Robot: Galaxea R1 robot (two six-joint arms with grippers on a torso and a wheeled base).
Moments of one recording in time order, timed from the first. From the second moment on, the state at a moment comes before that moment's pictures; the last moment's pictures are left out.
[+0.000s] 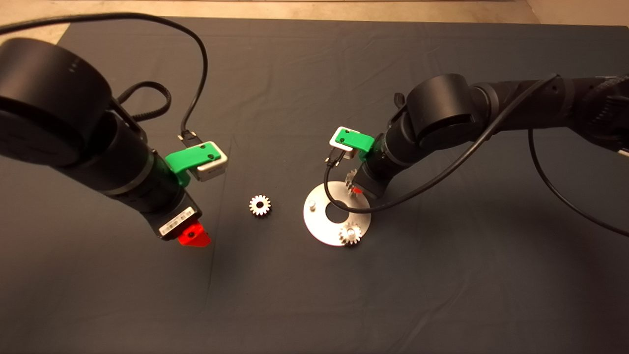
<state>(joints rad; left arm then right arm) -0.58 2.24 -0.65 0.18 1.53 -0.78 0.36 2.69 -1.05 -0.48 -1.41 0.66</state>
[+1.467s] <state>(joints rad) -0.59 2.24 -0.65 0.18 1.53 -0.78 0.35 2.69 -1.05 -0.48 -1.42 0.66</state>
